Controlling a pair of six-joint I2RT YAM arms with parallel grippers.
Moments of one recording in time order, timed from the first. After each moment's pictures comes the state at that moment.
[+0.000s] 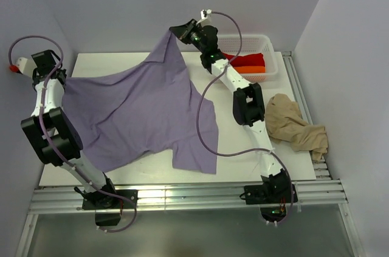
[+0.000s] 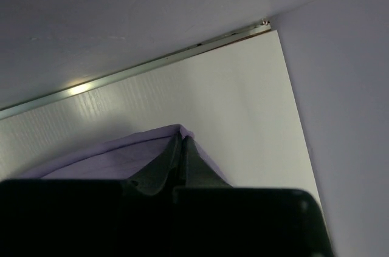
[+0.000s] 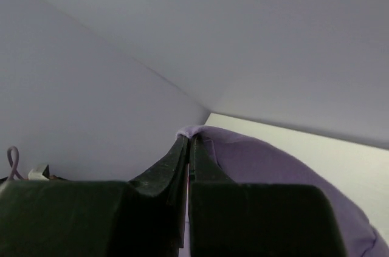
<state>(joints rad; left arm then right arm) 0.43 1.75 1.43 -0.27 -0.30 -0.86 0.41 2.60 2.40 0.37 -0.29 0.93</state>
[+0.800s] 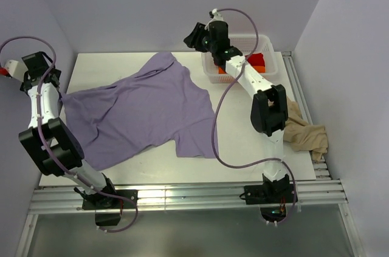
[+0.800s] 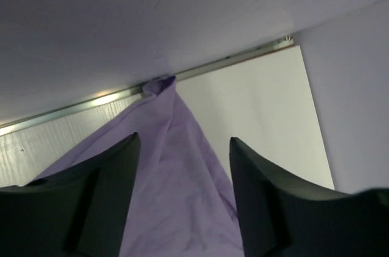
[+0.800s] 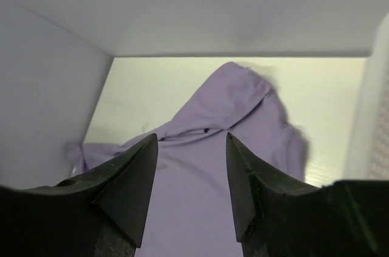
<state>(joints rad) 0.47 1.65 1.42 -0.39 -0.36 -0.80 0.40 2.18 1.96 -0.02 -0.16 0.62</state>
